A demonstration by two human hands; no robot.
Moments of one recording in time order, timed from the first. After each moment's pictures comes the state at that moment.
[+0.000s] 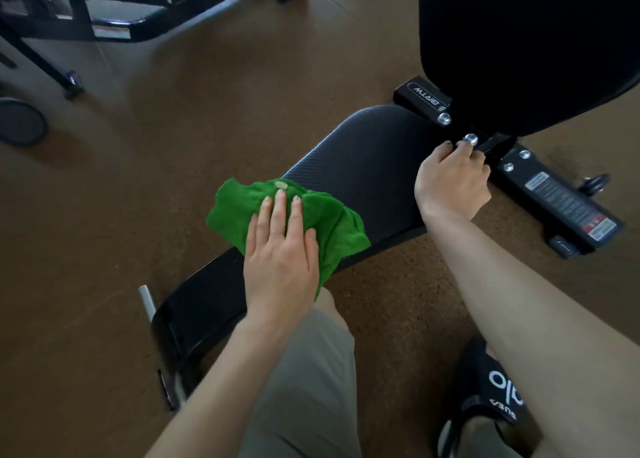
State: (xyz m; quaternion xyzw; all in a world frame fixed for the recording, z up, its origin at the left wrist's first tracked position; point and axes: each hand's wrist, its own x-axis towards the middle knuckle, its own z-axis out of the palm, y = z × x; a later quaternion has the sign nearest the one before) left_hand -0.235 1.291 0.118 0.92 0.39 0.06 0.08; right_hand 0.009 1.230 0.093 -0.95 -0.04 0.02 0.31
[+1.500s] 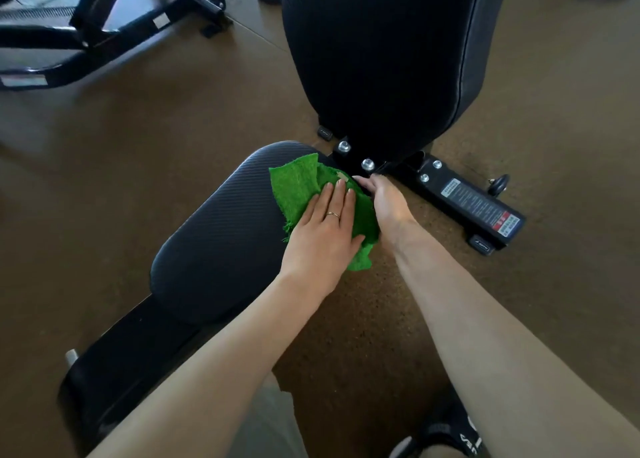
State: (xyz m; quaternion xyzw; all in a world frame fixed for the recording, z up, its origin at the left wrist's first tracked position) left_hand -0.055 1.231 0.107 0.99 0.14 -0.03 -0.04; right_hand 0.063 1.165 0.099 -0.65 0.06 0.42 0.63
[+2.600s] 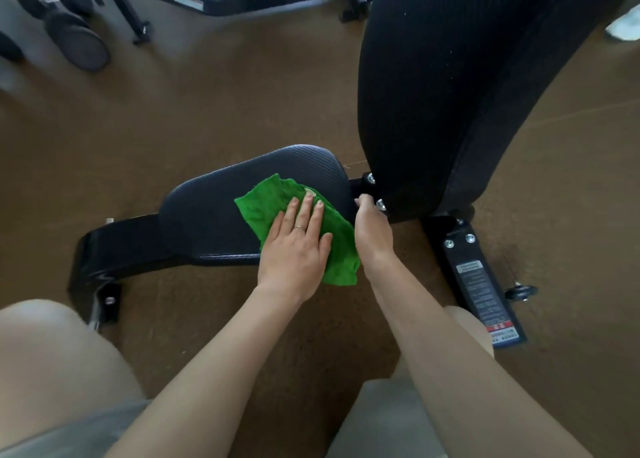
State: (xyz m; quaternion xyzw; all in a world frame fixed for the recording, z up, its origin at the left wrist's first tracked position) left_hand -0.031 1.182 0.117 0.86 0.50 -0.06 0.06; right_hand 0.108 1.167 0.127 -0.75 -0.18 0.46 0.44
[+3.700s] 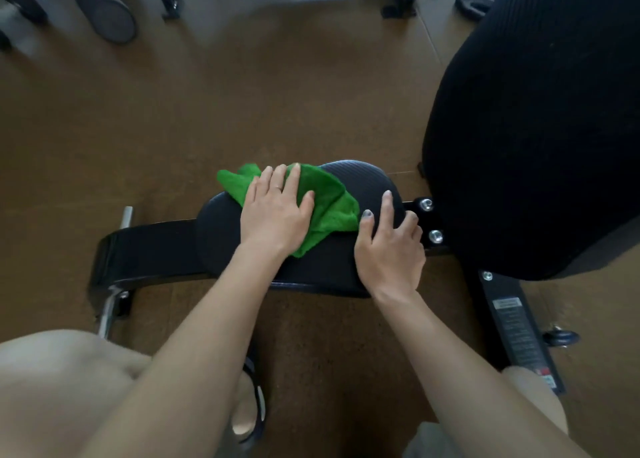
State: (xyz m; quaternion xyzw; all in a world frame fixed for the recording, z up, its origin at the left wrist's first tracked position) left_hand -0.084 1.310 0.132 0.79 0.61 -0.03 0.12; right_hand 0.064 1.209 0.106 -0.87 -0.44 0.16 0.18
